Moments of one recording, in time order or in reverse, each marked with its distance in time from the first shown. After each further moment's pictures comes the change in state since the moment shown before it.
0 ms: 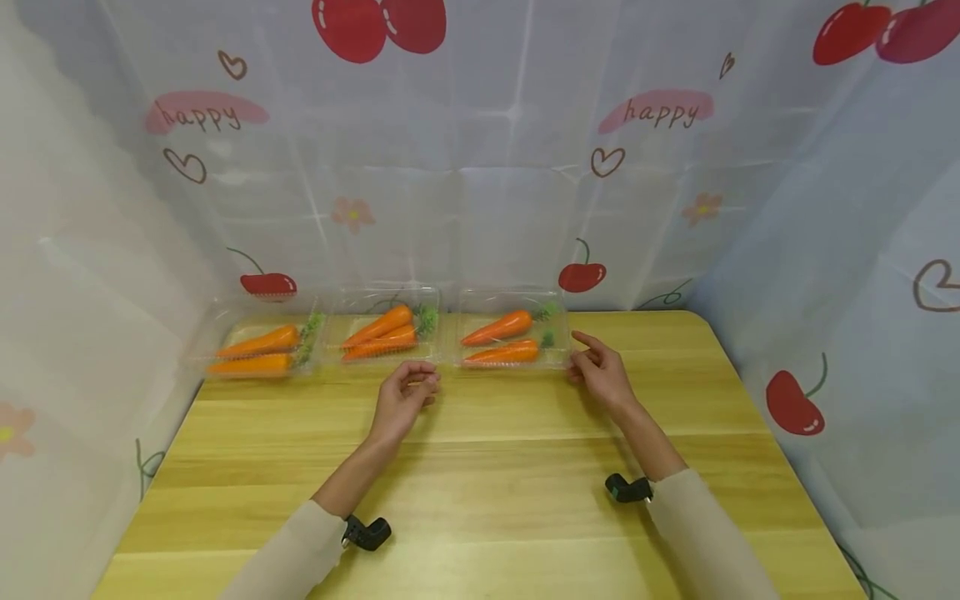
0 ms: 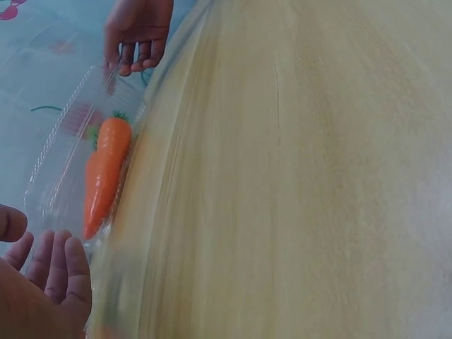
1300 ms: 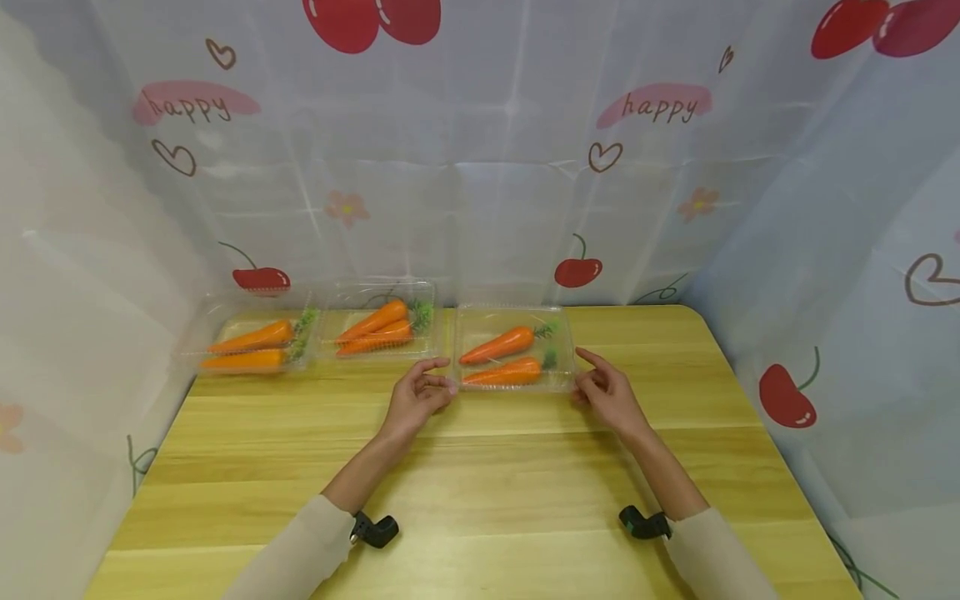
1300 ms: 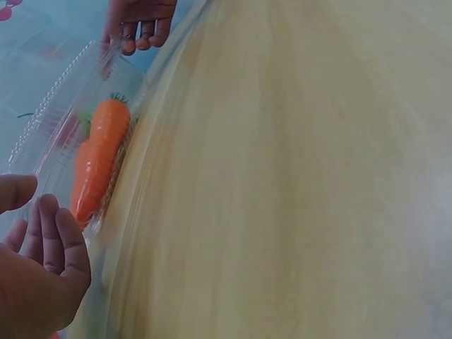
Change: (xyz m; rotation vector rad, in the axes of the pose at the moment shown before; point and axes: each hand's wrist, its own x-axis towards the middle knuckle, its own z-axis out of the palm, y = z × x) left_hand 0.002 -0.012 0.016 -0.025 -0.133 -0.031; right_hand -0.047 0.001 -0.007 -0.101 -0.058 -0.020
